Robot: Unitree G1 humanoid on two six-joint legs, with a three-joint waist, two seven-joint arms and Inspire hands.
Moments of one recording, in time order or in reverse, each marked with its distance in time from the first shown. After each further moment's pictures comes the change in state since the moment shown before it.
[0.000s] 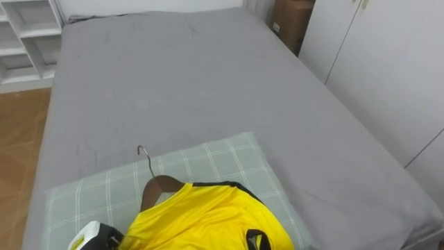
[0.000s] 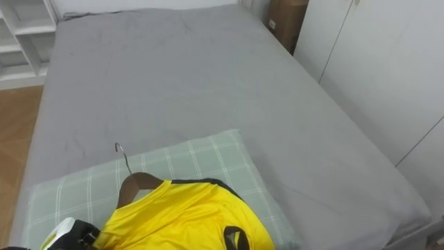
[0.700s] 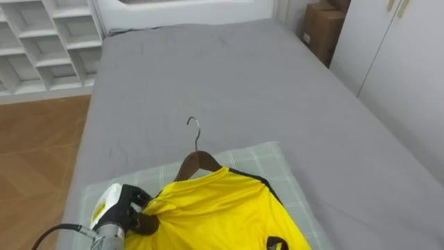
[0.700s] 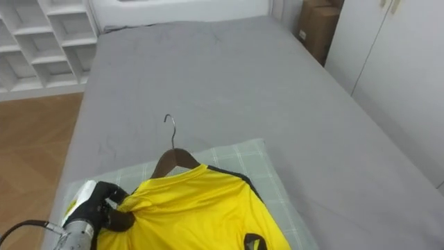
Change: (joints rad) left arm 0.110 -0.031 -0.004 -0.452 -0.020 -0.028 0.001; right arm -0.049 0.015 0.025 -0.016 0.108 -0.099 0.005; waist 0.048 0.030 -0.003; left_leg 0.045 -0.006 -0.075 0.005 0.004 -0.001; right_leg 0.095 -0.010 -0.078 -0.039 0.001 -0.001
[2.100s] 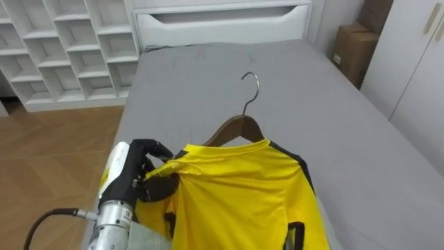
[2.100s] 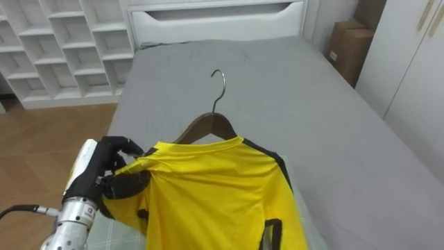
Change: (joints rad) left arm 0.217 0.017 -0.012 -0.617 -0.077 -0.038 -0.004; right arm 0.026 0.019 -0.026 -0.012 0.097 -0.027 0.055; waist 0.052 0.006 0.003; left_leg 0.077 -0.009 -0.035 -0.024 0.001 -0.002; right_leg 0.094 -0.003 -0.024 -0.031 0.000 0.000
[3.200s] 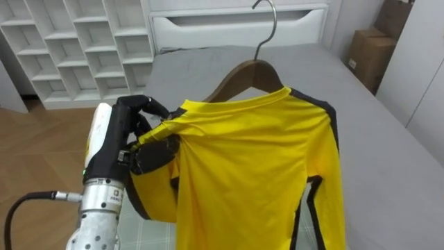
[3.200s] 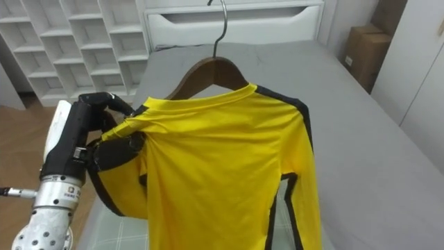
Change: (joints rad) left arm 0.021 -0.002 0.055 -0.274 -0.017 -0.036 0.001; right arm -0.004 -0.004 0.000 0.088 0.038 -0.006 -0.023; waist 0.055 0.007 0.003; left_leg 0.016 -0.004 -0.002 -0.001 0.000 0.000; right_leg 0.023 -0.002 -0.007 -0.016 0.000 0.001
